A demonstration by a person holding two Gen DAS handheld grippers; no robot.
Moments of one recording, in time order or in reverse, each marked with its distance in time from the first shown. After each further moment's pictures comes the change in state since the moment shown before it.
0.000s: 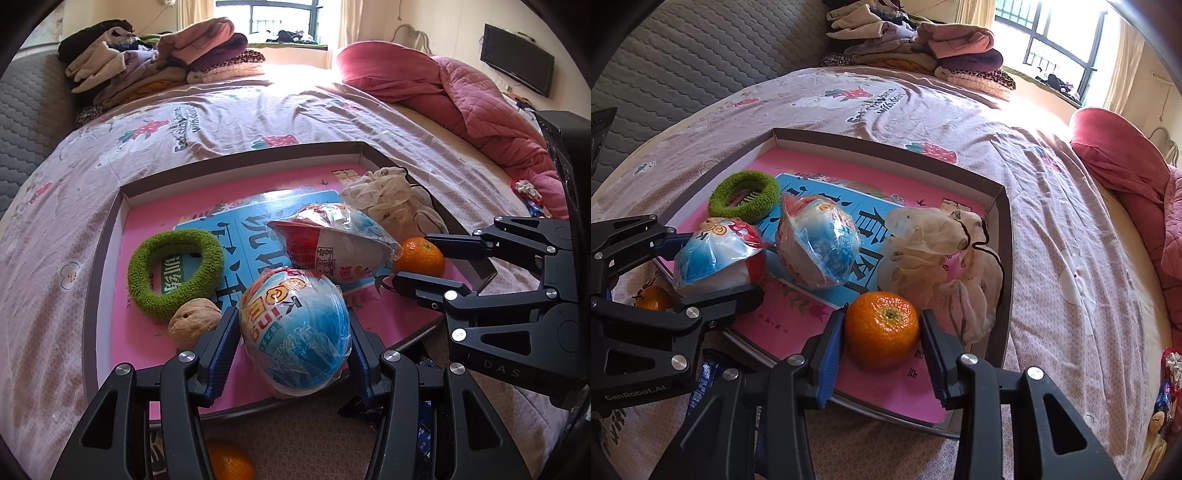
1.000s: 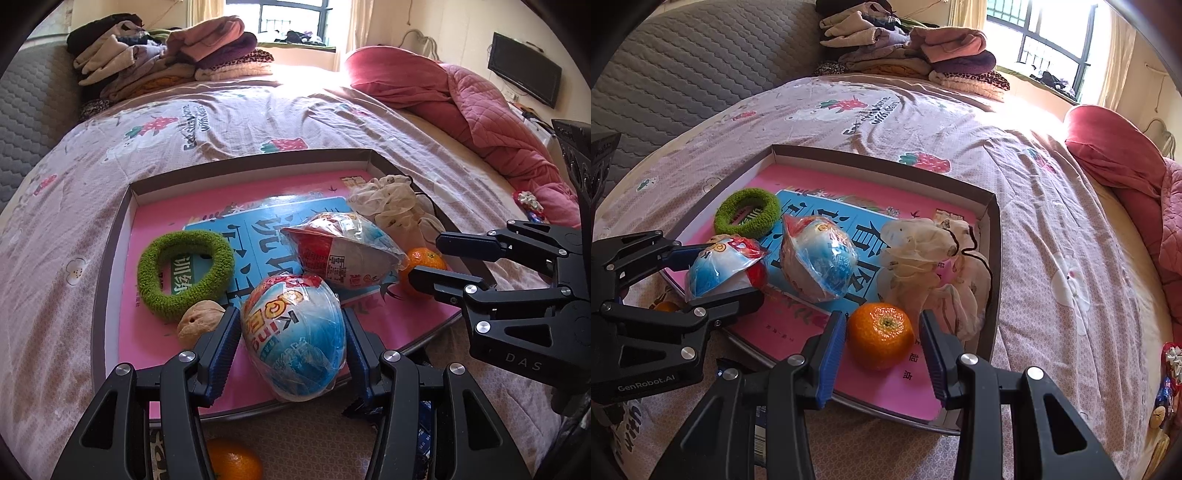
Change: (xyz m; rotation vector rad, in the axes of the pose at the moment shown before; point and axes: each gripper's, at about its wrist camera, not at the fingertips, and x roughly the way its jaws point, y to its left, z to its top) left arm -0.004 0.007 0.006 -0.037 0.000 0.000; right arm -0.014 -0.005 0.006 0.034 -0.021 0.011
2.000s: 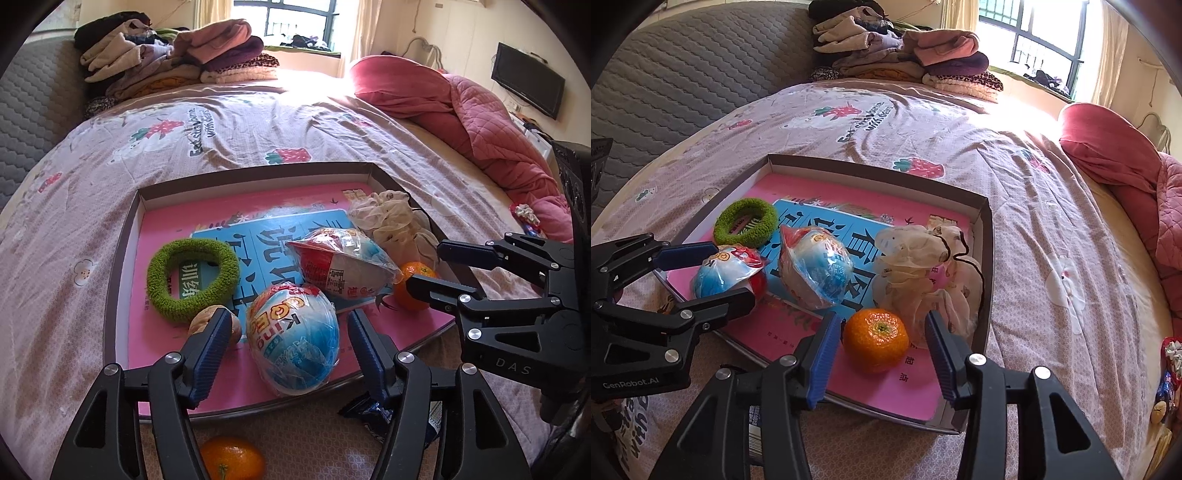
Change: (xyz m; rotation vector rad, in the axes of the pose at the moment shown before) left arm -0.013 0.003 0.006 -0.030 -0.015 -0.008; right arm -0.004 -0.005 0.002 0.029 -0.013 -0.003
